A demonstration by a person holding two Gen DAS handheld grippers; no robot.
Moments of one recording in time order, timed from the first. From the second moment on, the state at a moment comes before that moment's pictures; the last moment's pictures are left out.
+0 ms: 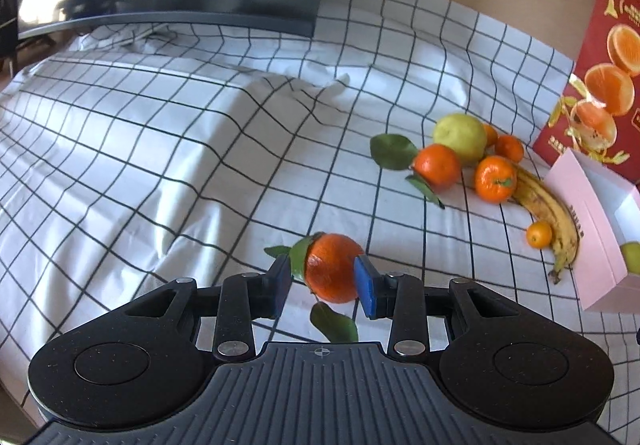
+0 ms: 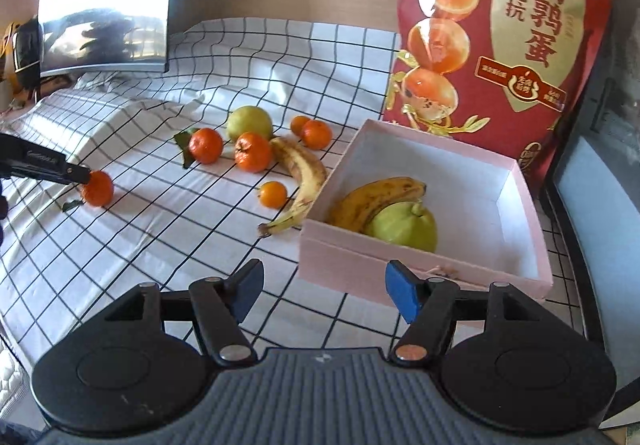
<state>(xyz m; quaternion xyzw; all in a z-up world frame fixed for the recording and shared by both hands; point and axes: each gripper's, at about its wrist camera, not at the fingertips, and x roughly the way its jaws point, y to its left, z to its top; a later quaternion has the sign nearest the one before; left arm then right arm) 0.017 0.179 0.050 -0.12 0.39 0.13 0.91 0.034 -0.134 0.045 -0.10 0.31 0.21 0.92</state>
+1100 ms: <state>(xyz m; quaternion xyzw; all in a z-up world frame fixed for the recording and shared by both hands) 0.056 0.180 0.035 -0.12 0.42 0.13 0.89 0.012 -0.127 0.021 -0.11 0.34 0.22 0.91</state>
